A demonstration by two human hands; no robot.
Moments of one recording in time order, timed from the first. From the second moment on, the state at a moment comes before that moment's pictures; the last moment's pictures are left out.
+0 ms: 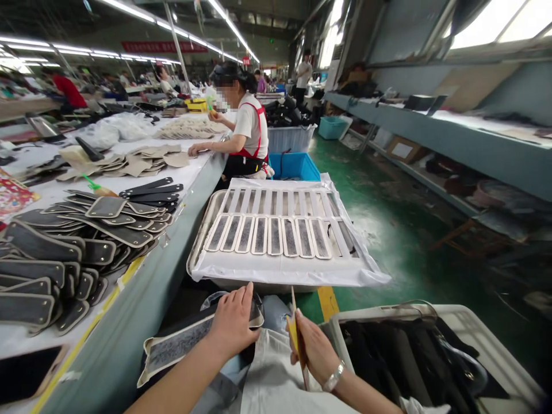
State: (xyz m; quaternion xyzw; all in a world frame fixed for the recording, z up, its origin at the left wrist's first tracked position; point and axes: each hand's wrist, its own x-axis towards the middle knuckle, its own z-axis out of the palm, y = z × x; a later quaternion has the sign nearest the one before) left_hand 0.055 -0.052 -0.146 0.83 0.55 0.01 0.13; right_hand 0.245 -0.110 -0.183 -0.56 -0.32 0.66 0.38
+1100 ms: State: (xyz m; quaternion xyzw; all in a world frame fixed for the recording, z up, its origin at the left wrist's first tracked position) left_hand 0.046 -0.055 -0.153 0.88 0.48 0.07 0.04; right_hand 0.258 -0.016 -0.131 -0.43 -0.67 0.59 -0.11
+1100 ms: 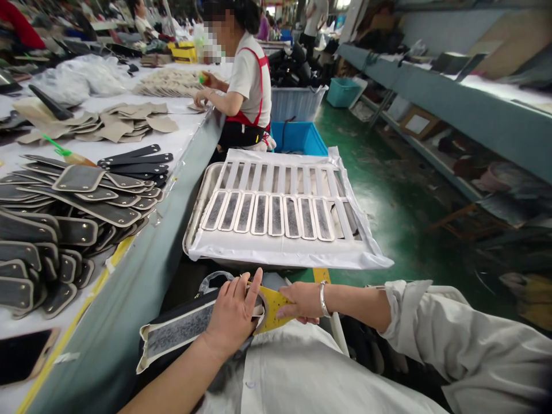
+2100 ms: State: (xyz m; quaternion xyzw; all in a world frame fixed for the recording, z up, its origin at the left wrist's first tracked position) left_hand 0.011 -0.050 -0.163 0.87 0.47 0.13 0.05; right_hand 0.226 -0.006 -0.133 -0.47 -0.60 0.62 -0.16
